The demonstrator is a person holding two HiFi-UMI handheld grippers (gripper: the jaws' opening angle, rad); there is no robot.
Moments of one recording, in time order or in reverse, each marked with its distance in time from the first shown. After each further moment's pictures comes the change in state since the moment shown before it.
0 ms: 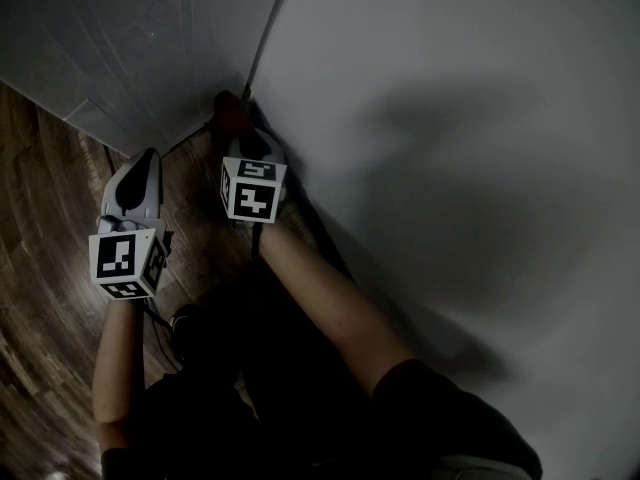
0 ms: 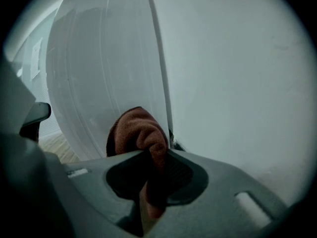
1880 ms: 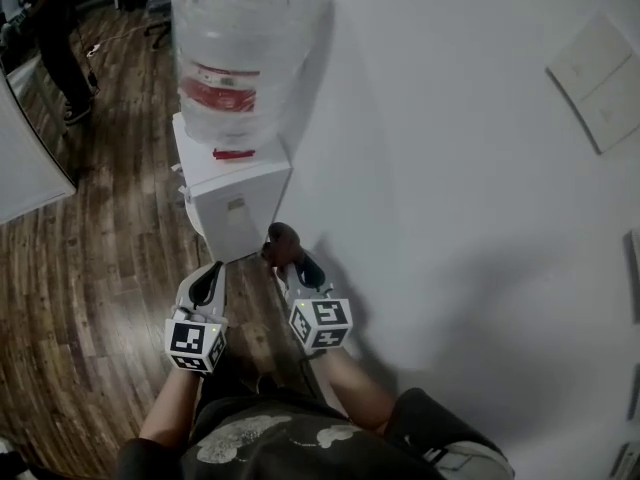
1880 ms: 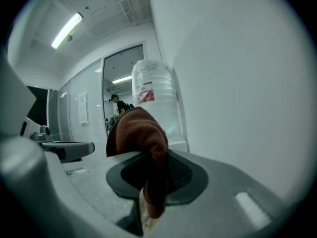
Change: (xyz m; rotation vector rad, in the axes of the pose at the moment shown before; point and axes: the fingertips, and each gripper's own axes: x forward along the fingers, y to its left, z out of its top) left arm -0.291 -0.167 0.588 -0.087 -0.136 0.047; right arm -0.562 0.091 0.516 -0.133 -0.309 0.330
